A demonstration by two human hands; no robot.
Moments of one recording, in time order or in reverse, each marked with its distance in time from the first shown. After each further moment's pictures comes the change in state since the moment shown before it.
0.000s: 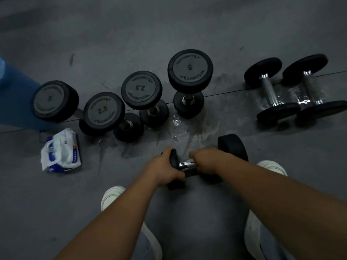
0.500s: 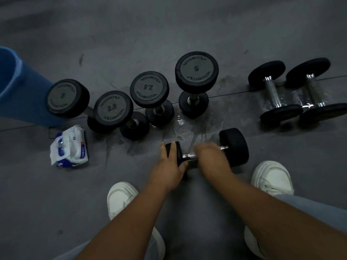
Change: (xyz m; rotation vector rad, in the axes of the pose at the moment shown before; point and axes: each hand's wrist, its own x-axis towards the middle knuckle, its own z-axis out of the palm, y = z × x) left_hand -0.025 0.003 0.019 0.098 0.160 0.070; right_hand -0.015 -0.028 0.019 0.079 0.567 0.196
